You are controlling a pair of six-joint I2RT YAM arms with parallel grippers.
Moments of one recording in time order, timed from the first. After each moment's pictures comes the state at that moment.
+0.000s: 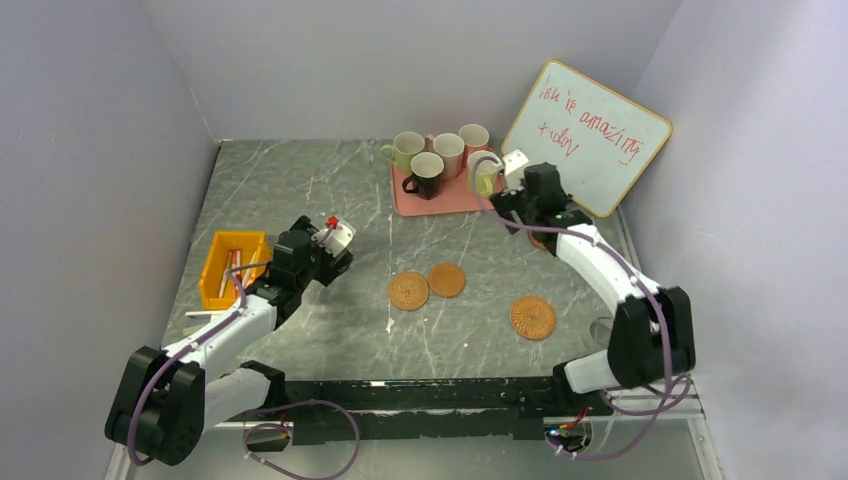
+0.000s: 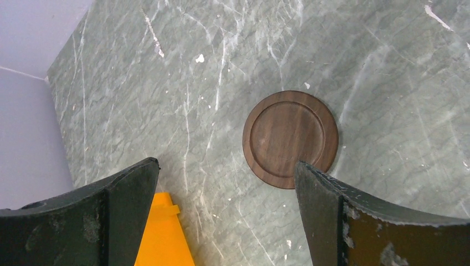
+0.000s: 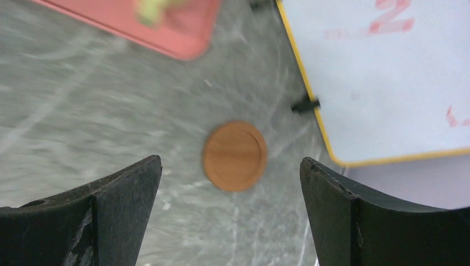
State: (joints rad) left arm -0.36 1.09 0.46 0.15 -0.13 0.54; right arm 0.33 1.37 1.00 -0.21 0.23 -0.42
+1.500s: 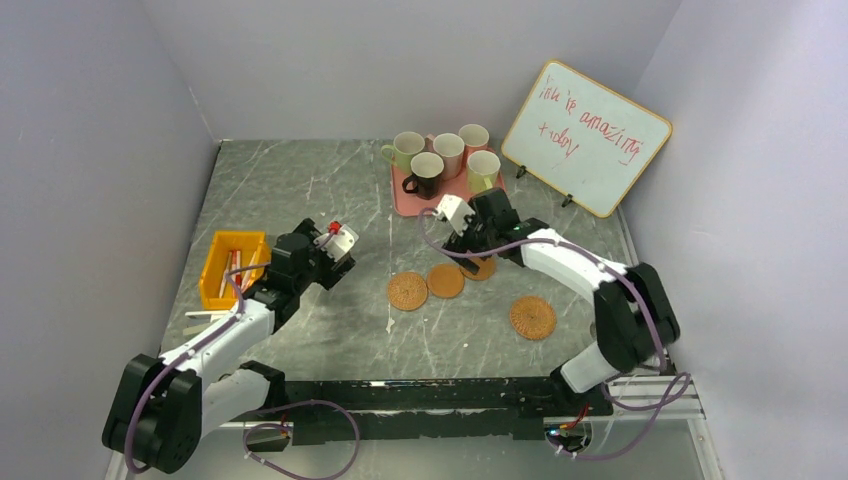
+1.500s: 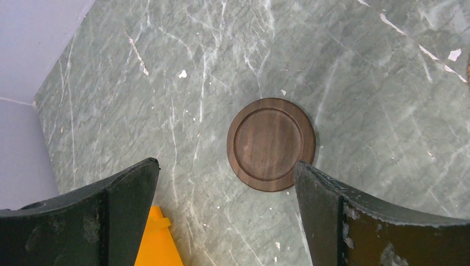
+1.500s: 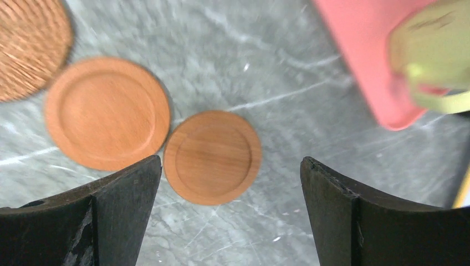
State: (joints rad) left arm -0.36 1.05 0.44 0.15 -0.04 0.56; right arm 0.50 1.56 0.96 -0.31 -0.09 -0.56
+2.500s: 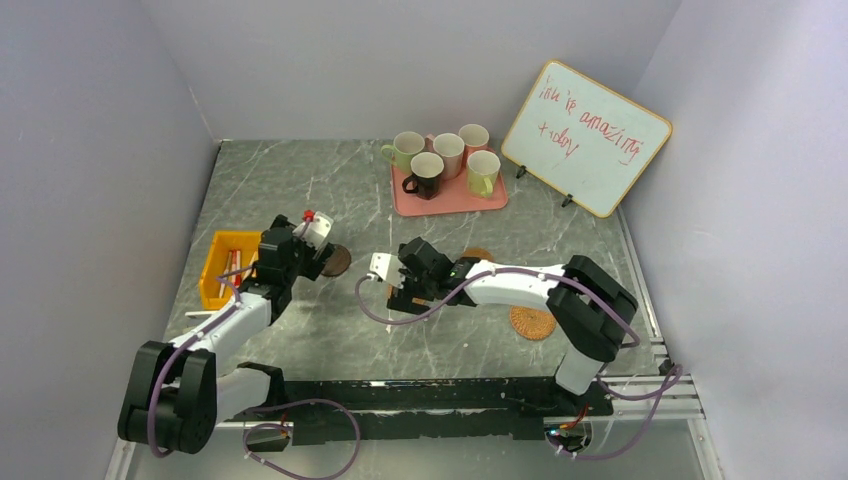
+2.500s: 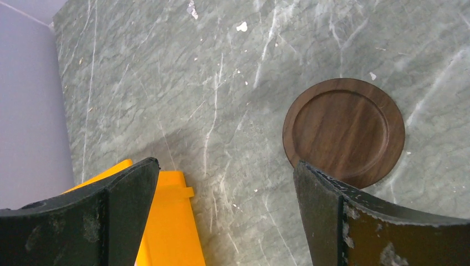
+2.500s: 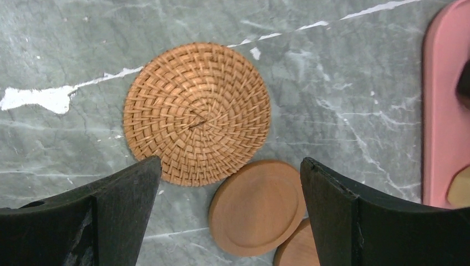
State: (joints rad) left arm -0.20 1.14 0.43 0.24 -0.10 0.49; right arm 0.96 1.68 0.97 -0.15 0.08 -0.49
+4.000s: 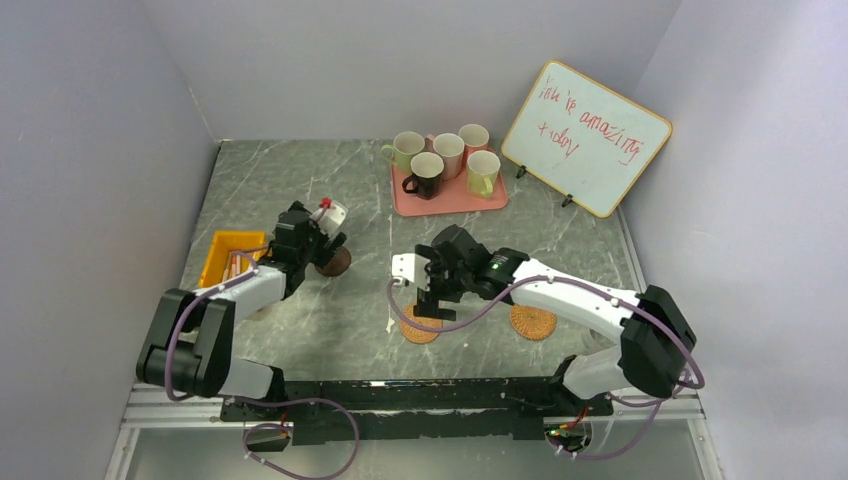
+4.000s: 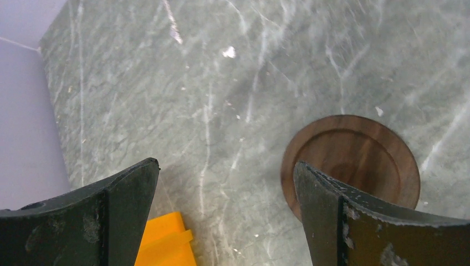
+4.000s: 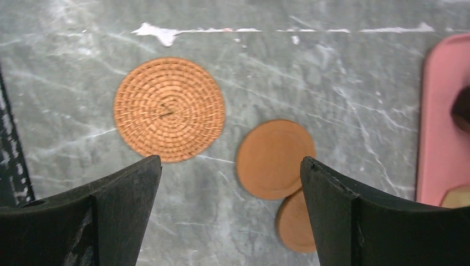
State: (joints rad) left arm -0.22 1.36 0.57 0.29 -0.11 0.53; right arm 0.91 1.40 0.96 -0.47 -0.22 -0.65
